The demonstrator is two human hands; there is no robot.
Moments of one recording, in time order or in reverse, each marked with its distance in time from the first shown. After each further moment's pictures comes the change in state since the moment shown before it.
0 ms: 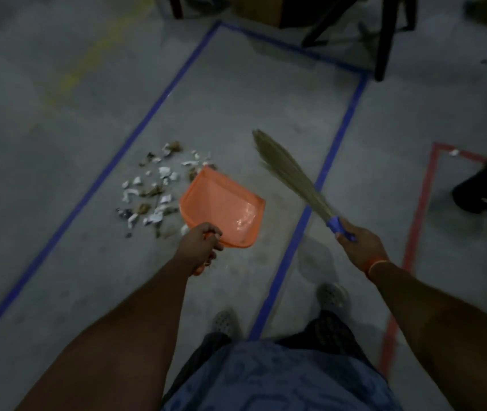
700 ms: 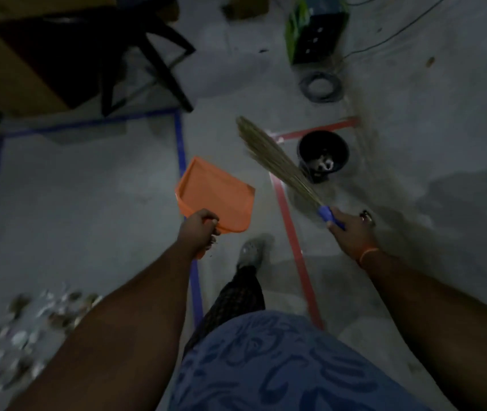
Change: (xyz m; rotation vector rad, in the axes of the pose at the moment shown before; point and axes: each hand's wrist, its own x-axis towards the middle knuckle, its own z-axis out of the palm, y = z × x) left_hand 0.160 0.371 0.522 0.492 -0.365 0.280; right_hand 0.092 0.390 -0.320 0.325 0.374 0.378
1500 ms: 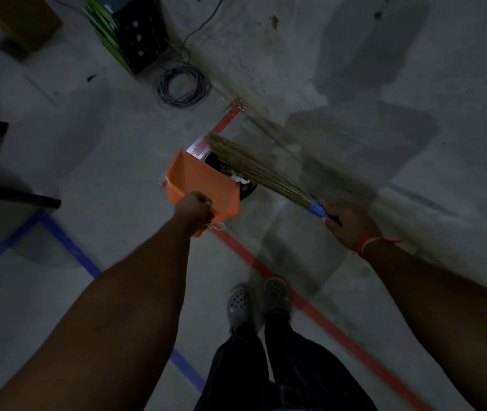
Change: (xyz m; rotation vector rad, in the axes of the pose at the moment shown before) left_hand 0.342 0.304 0.231 0.482 -0.385 0.042; right_hand 0.199 0.130 -0.107 0.135 0.110 0.405
